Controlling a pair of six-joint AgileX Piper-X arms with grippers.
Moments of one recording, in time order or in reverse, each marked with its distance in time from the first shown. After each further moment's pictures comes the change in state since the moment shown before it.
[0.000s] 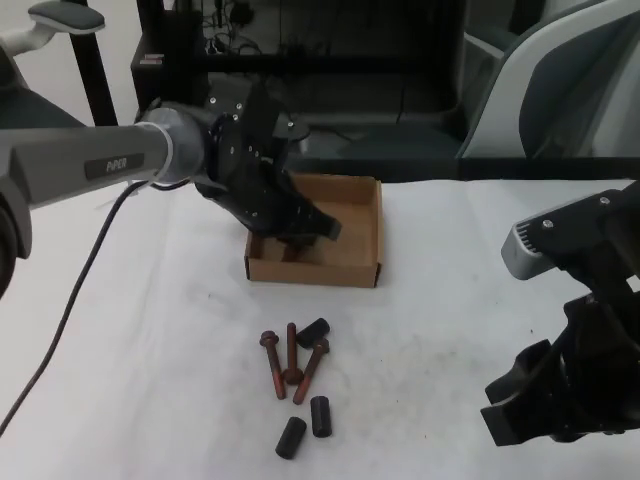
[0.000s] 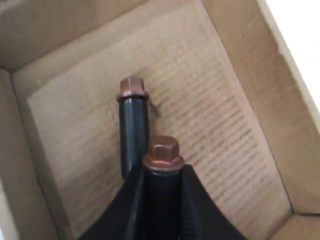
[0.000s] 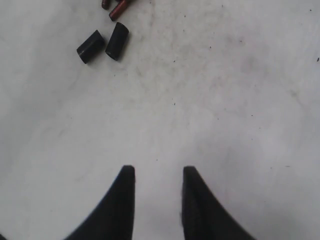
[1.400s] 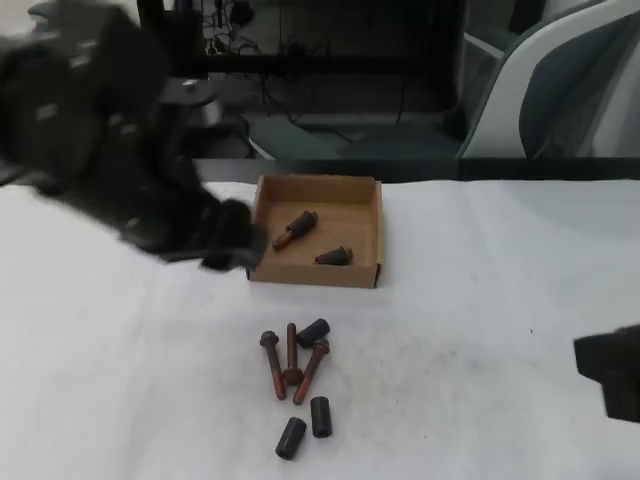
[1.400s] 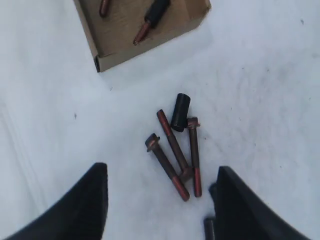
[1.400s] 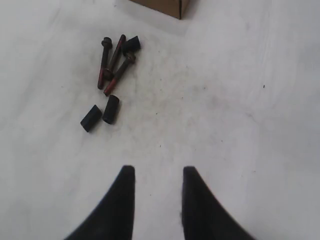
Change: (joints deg) left arm 0.0 -48.1 35.3 11.7 -3.2 -4.9; right arm 0.0 -20.0 5.5 -1.3 6.6 8.7
